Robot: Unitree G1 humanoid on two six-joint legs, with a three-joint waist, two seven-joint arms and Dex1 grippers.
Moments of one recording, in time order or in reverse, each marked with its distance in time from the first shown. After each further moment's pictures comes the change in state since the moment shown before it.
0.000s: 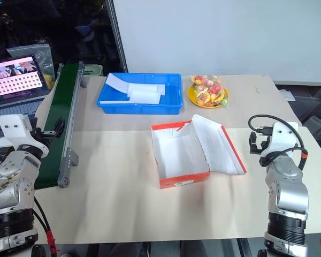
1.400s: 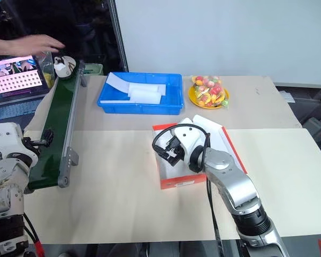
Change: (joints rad) left arm 0.057 0.042 0.037 0.012 0.042 0.084 0.058; right arm -0.139 0.033 0.600 -0.329 0.119 0.099 0.357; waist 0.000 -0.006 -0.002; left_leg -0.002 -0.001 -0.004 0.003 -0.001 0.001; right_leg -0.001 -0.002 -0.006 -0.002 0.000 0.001
